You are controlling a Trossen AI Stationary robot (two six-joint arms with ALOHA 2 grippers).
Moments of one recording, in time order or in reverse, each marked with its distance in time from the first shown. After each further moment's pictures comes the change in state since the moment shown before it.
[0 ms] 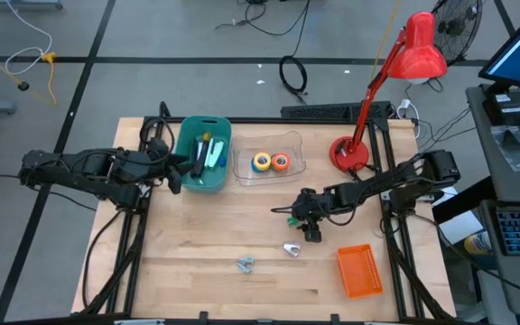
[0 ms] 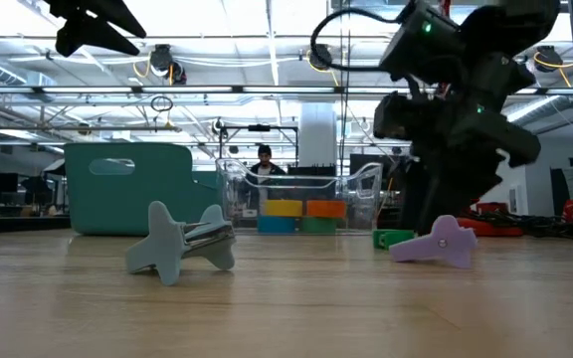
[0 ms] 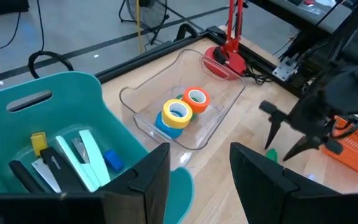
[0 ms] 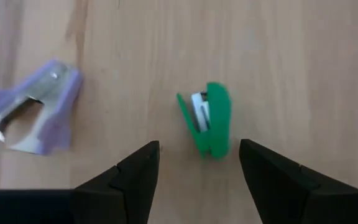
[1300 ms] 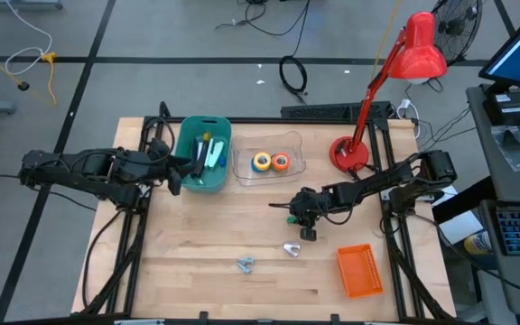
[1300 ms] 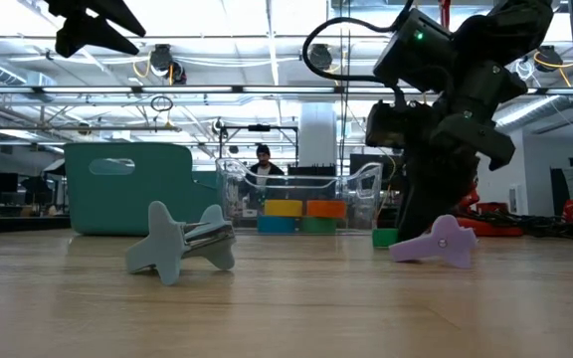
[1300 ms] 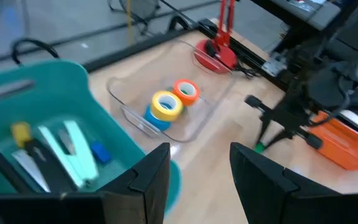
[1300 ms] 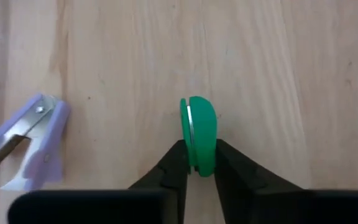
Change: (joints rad) left arm -0.001 0.000 0.000 0.000 0.049 -0.031; right arm -0.014 0.025 0.000 0.056 -0.006 0.111
